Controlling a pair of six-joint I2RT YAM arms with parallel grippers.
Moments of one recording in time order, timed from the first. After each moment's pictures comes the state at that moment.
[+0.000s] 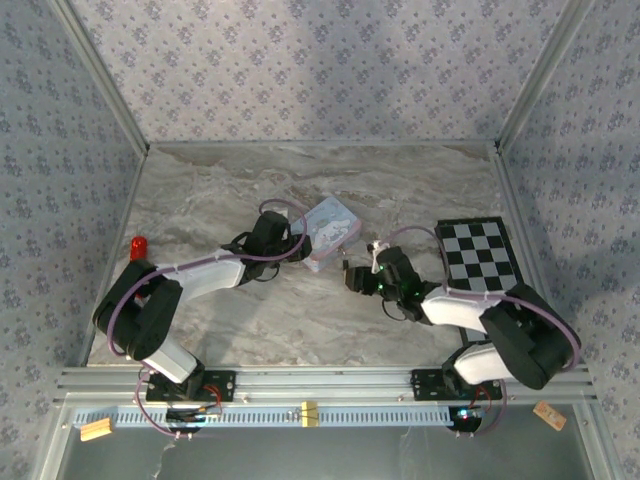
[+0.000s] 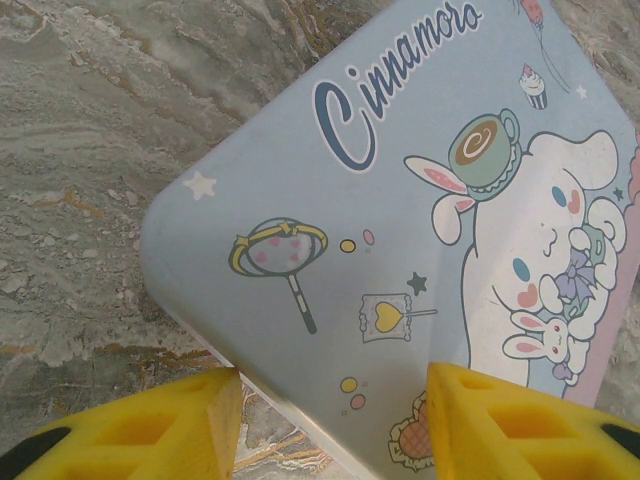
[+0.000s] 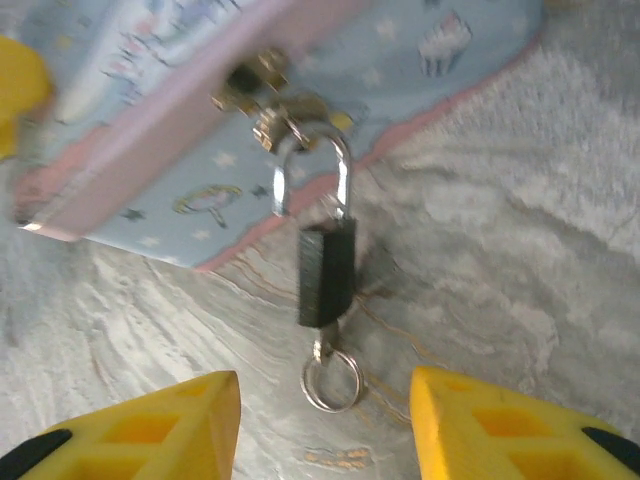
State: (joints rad) left arm -0.65 1.56 0.80 0.02 0.01 -0.68; right arm 0.65 1.35 0.40 0.32 -0.09 0.55
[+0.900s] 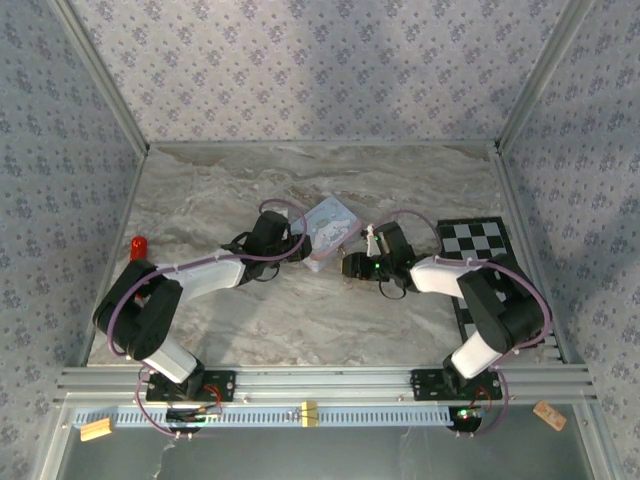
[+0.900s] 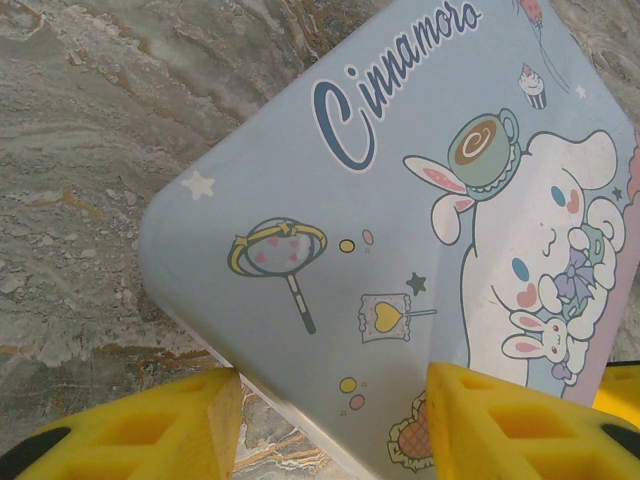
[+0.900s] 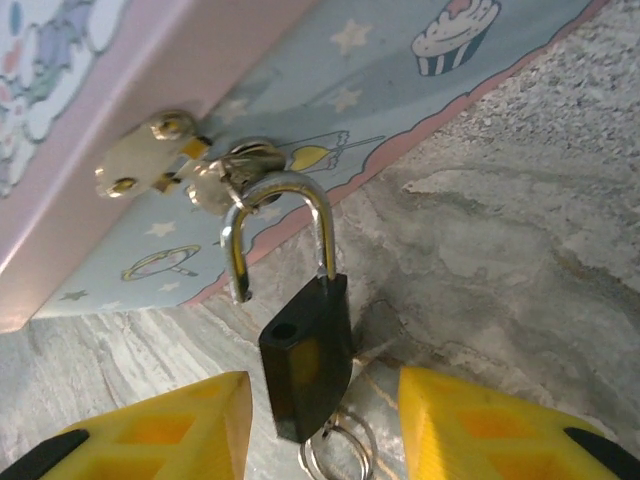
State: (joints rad) left arm -0.65 1.57 0.80 0.03 0.01 -0.68; right arm 0.52 1.60 0.65 0.12 -0.35 0.55
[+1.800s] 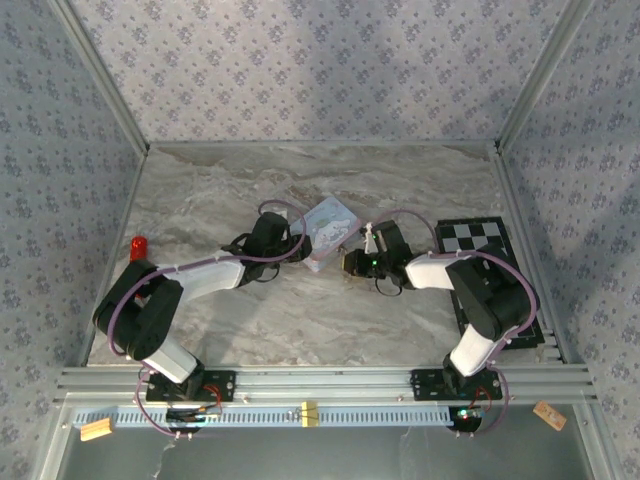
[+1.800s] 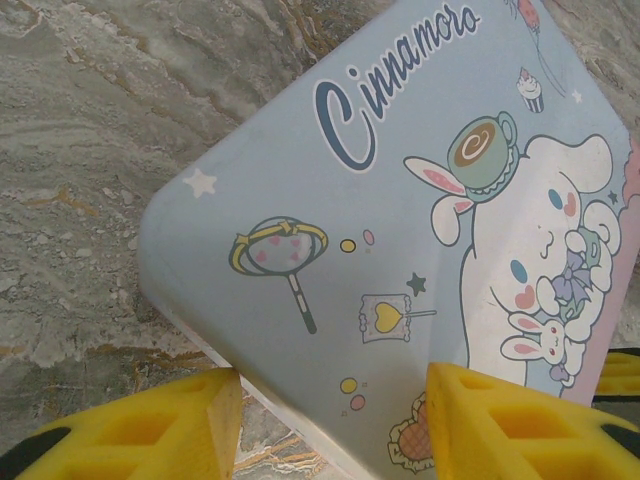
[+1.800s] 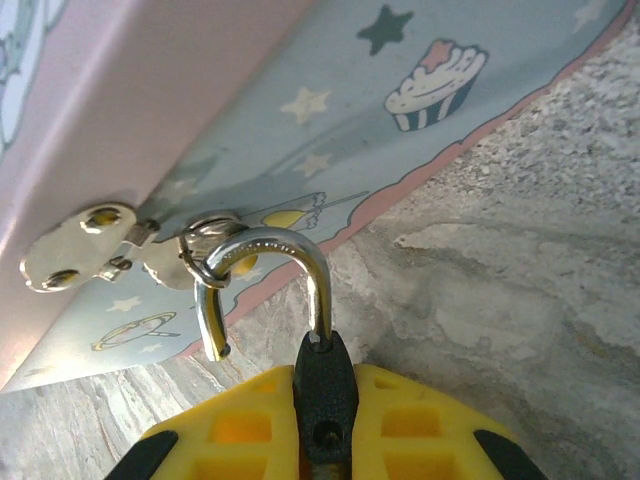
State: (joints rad) left arm -0.65 1.57 0.79 0.05 0.01 -0.70; right arm 0.51 1.68 0.66 0.23 -0.37 0.61
